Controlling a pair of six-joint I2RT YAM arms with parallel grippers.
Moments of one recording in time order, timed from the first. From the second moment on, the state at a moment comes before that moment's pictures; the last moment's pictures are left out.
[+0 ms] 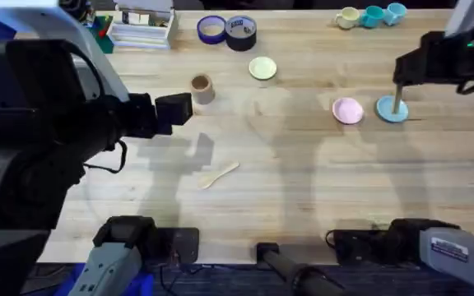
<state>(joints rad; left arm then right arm) 0.00 0.70 0.70 -0.70 0.14 -0.01 -0.05 1.28 1.23 -1.06 0.02 0.04</state>
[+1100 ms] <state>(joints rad) 0.00 0.70 0.70 -0.70 0.14 -0.01 -0.08 1.43 1.02 -0.74 -0.15 -0.08</state>
